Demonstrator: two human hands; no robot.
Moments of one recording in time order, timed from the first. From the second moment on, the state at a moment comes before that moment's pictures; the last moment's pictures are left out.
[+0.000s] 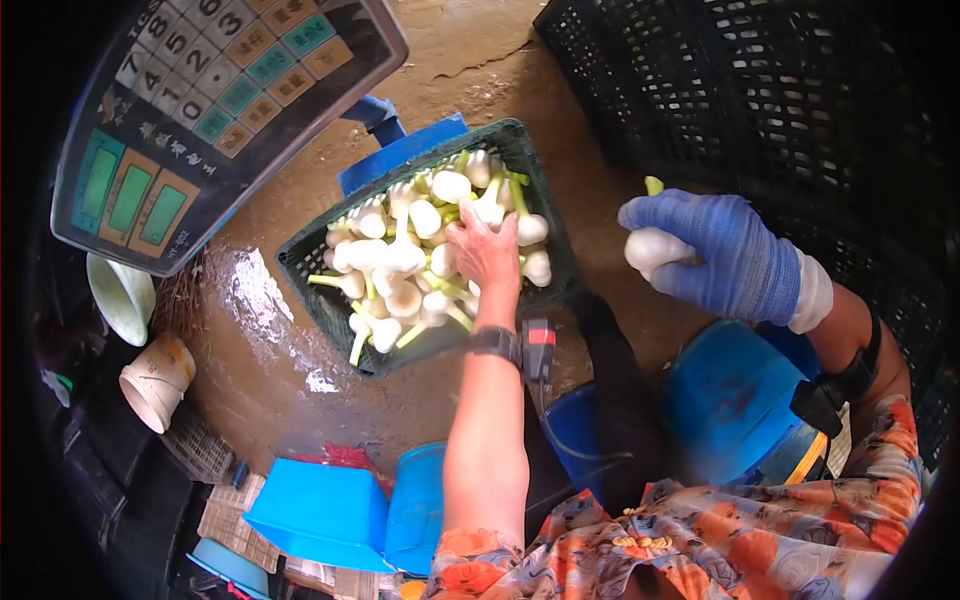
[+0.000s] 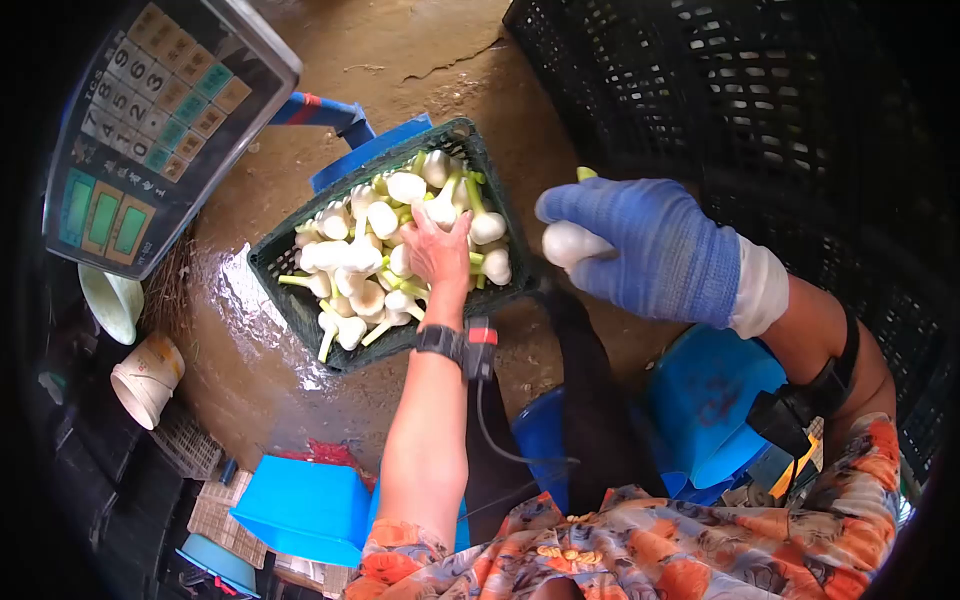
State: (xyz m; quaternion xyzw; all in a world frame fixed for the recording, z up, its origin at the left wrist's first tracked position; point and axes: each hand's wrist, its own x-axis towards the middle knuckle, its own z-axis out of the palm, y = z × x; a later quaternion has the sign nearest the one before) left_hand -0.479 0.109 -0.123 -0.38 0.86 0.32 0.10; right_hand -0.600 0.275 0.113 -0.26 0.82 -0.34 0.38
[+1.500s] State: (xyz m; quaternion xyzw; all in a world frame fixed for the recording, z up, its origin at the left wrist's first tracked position) left_hand -0.483 0.045 -0.118 -0.29 0.68 0.64 0.19; right_hand -0.476 0.224 -0.069 -0.15 0.91 -0.22 0.33
